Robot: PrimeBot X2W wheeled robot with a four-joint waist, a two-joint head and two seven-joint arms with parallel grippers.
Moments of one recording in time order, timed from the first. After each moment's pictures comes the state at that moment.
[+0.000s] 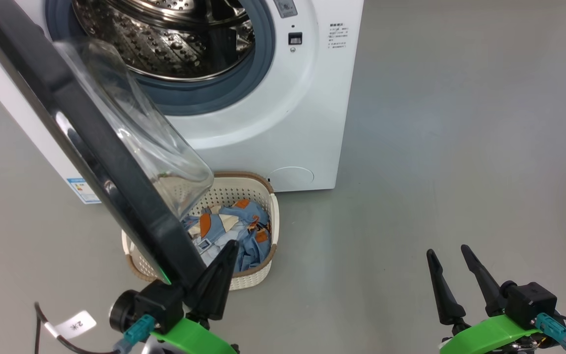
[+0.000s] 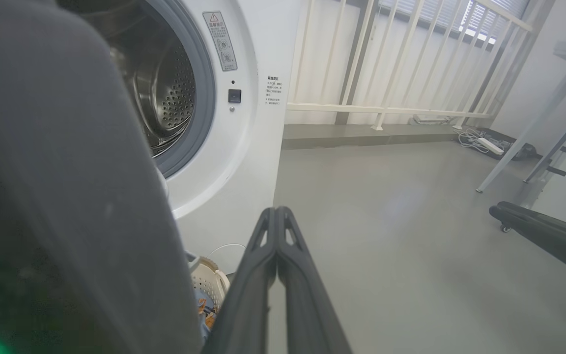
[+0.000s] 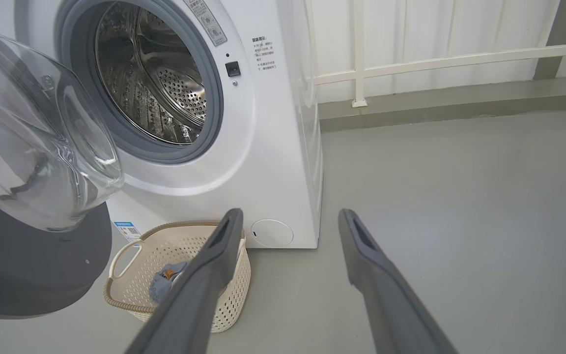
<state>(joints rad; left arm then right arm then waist) -0.16 0.10 -0.43 0.13 -0.34 -0.13 -0.26 -0.05 -0.06 0.00 0.21 0.22 0.13 -0.25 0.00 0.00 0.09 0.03</state>
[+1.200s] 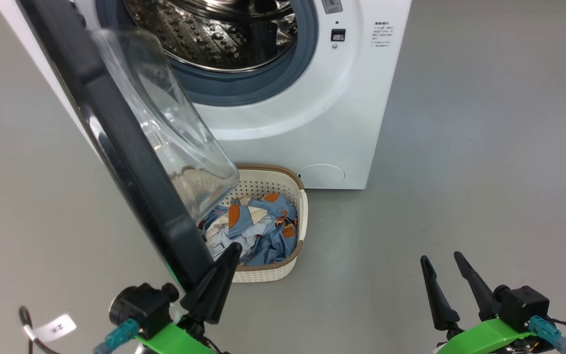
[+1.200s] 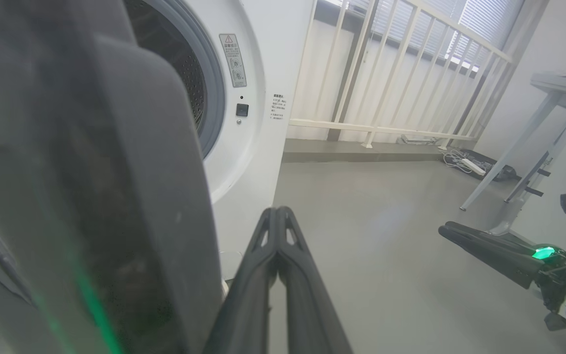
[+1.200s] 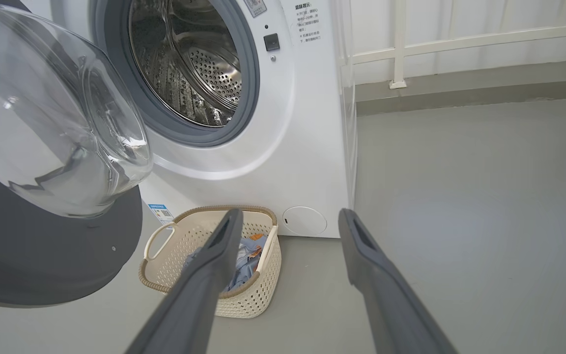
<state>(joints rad) -0.13 0.03 -0.28 0.14 -0.28 -0.14 -0.26 -0.05 -0.06 0.02 0.25 0.24 0.13 -0.25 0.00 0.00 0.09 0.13</state>
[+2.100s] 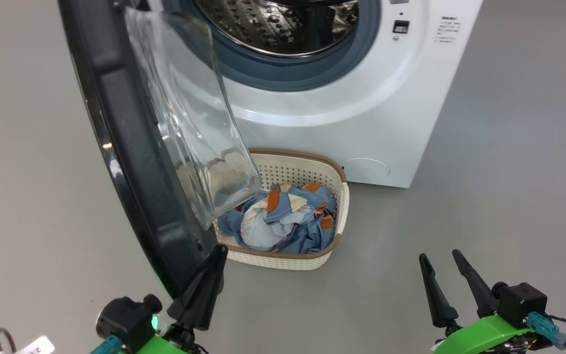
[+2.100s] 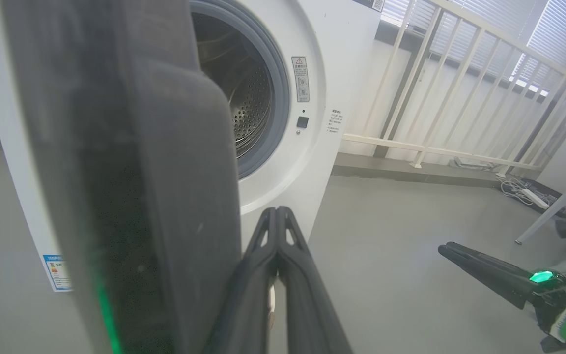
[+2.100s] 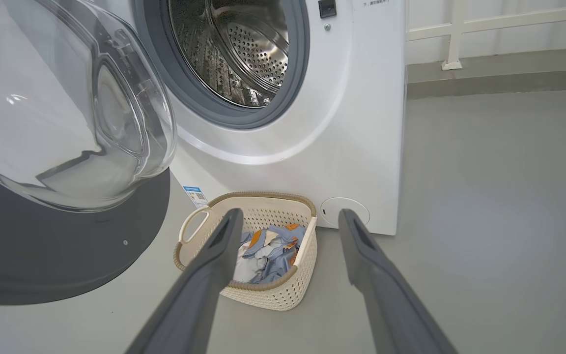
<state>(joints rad) -0.05 0.03 -0.24 0.03 -0.30 -0.11 -0.26 -0.05 -0.06 0.02 0.26 0.25 0.13 -0.25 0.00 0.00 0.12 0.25</state>
